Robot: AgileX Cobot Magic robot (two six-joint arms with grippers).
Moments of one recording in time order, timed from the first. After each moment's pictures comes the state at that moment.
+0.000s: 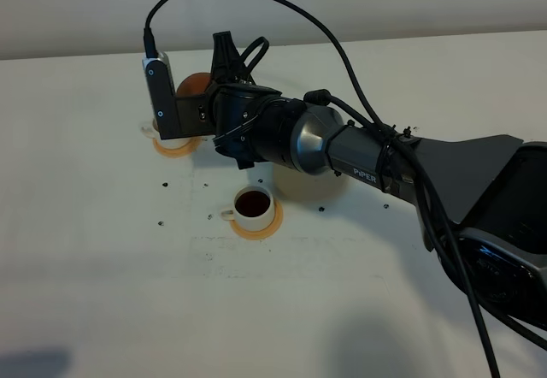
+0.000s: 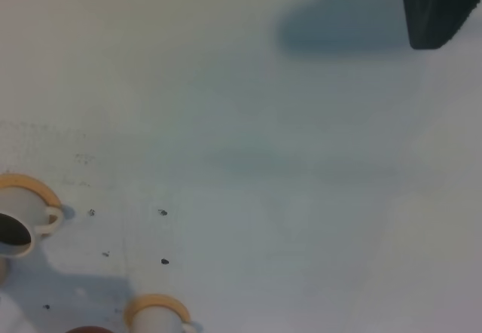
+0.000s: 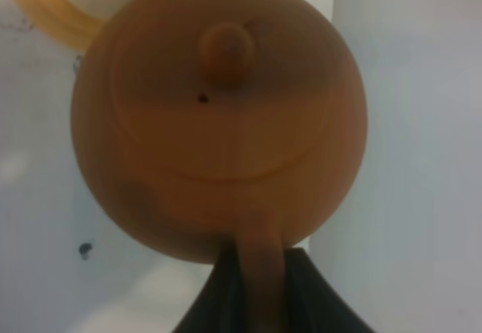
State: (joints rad) left arm 0.06 0.00 -0.45 0.04 1.06 -0.03; right arm 0.72 2.38 -1.92 -0.90 0.65 -0.26
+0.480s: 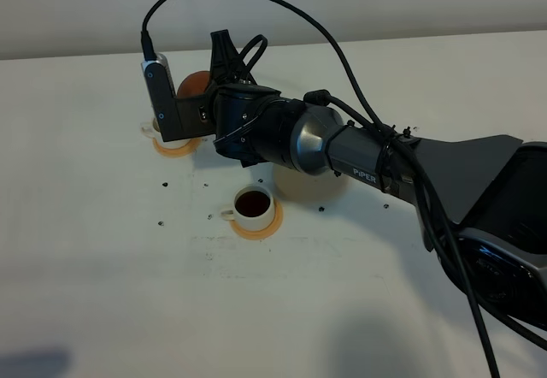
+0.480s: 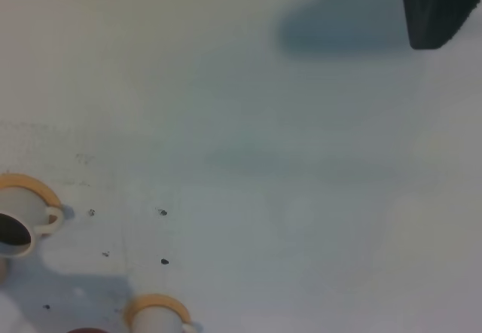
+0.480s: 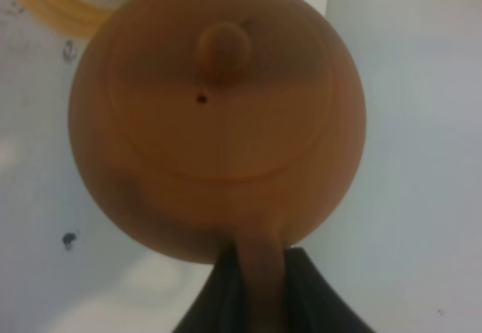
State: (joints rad) left arm 0.06 0.00 -0.45 0.04 1.06 -0.03; right arm 0.72 2.38 -1.92 -0.93 0.65 -0.28
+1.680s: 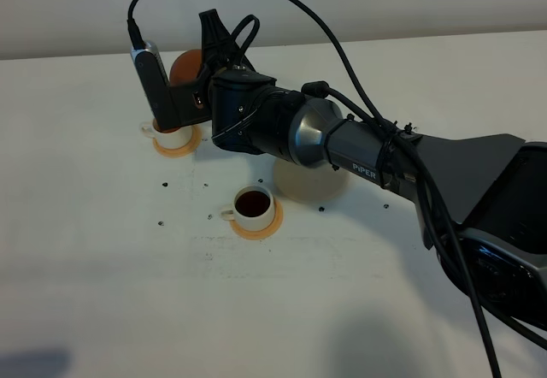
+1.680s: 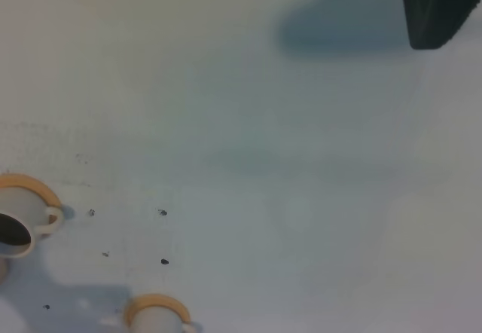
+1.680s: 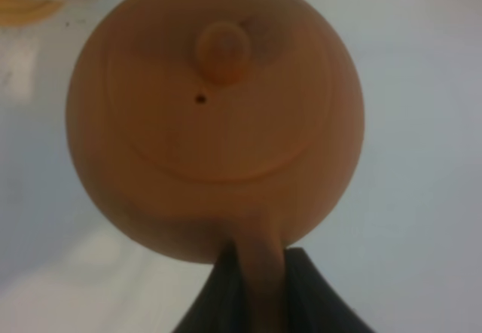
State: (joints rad) left arm 0.06 0.00 -0.45 0.04 1.06 -0.03; right arm 0.72 2.38 -1.97 -1.01 0.66 -0.32
